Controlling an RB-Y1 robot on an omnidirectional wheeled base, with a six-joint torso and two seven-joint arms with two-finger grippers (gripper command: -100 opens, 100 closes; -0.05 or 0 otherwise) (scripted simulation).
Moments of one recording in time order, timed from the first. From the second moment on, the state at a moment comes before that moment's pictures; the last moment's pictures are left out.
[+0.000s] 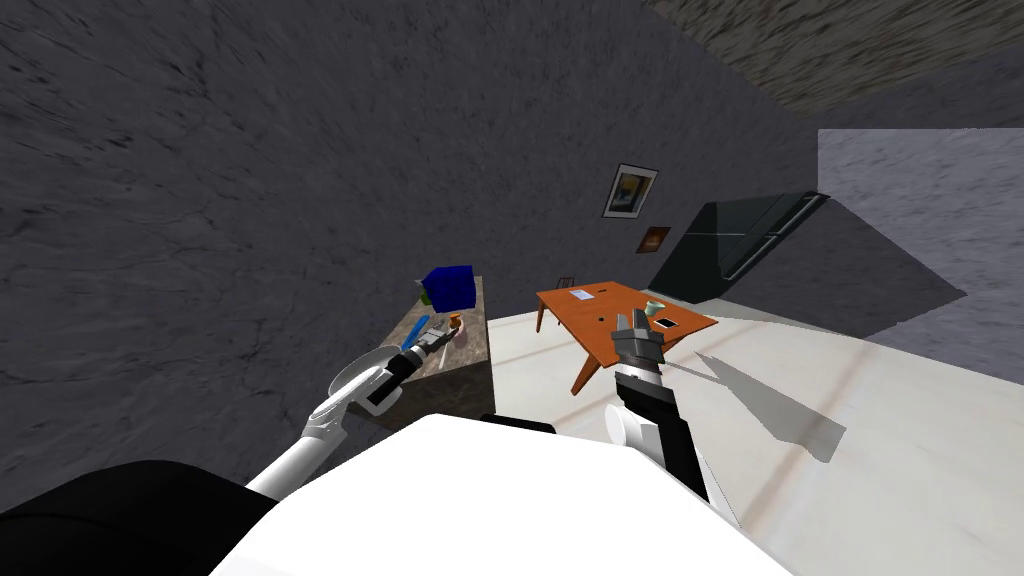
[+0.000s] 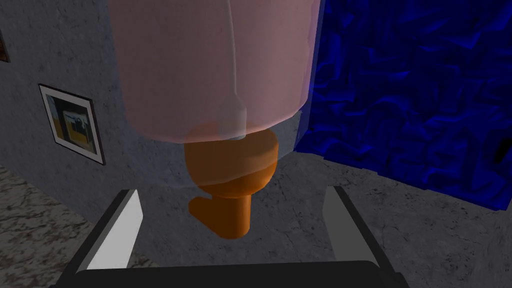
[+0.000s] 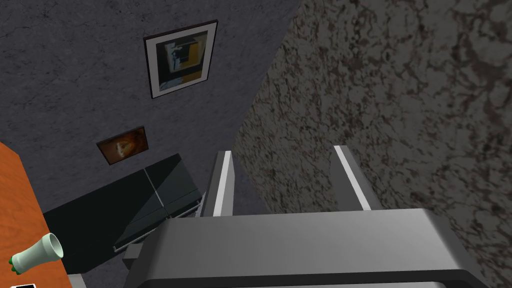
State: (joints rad) left arm 0.38 0.69 0.06 -1.75 -0.51 -0.30 -0.37; right arm 0.48 0.05 -0.07 -2.25 -0.05 -0.39 0.00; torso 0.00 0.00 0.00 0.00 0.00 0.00
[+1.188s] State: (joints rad) left arm 0.37 0.74 0.12 -1.75 -0.51 -0.20 -0.35; right arm 0.48 0.05 -0.07 -2.25 -0.05 -0.39 0.00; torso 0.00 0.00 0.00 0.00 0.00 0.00
